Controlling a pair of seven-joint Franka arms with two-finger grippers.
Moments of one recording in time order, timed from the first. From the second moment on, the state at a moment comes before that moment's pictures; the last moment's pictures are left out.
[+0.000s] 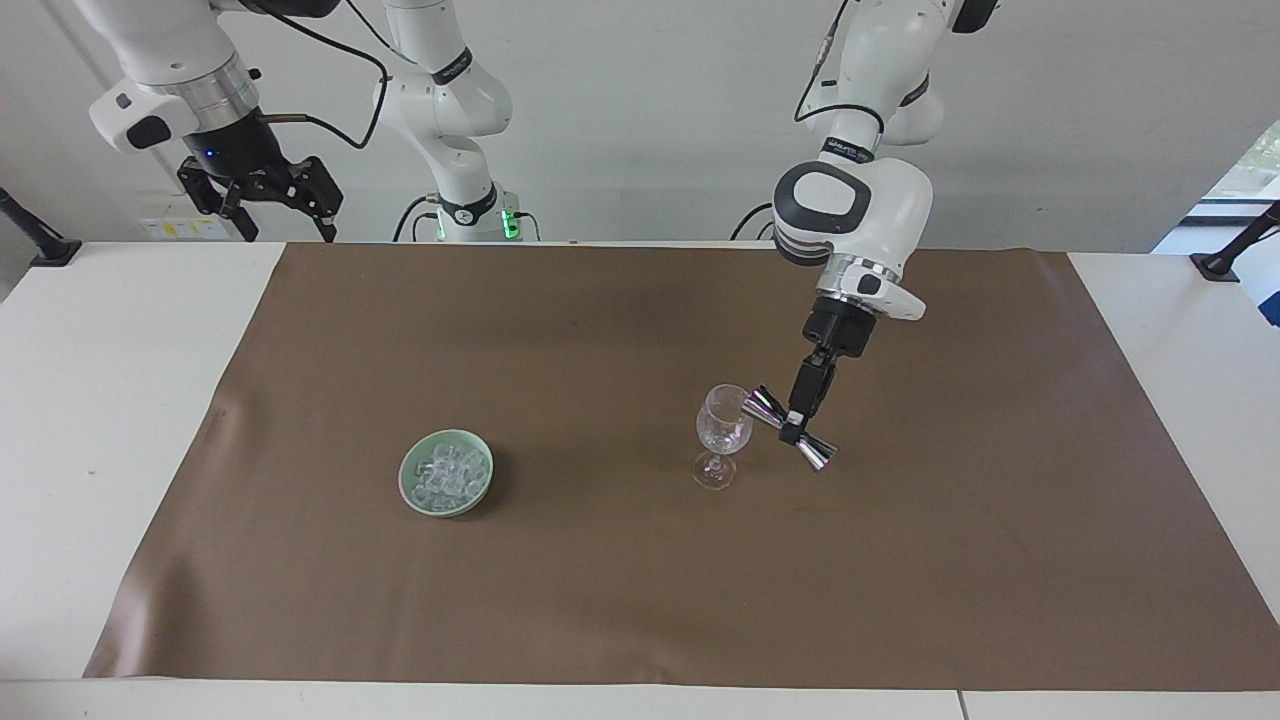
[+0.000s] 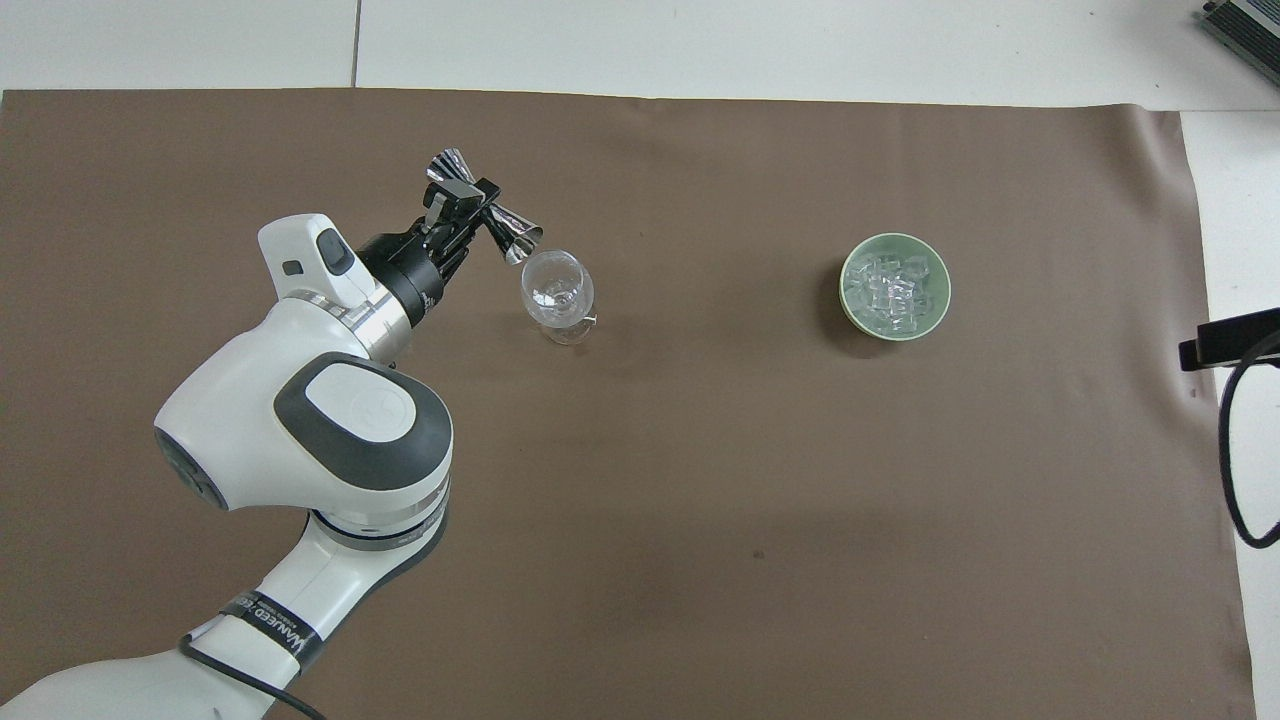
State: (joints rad) left arm -0.23 0.19 -0.33 -1.94 -1.52 3.16 0.11; right arm -0.05 -0.07 -0.04 -1.56 0.01 1.49 -0.06
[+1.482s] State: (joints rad) left arm -0.25 0.19 -0.33 -1.94 -1.48 3.20 0.11; right arm -0.05 -0.07 -0.04 -1.56 0.01 1.49 -0.06
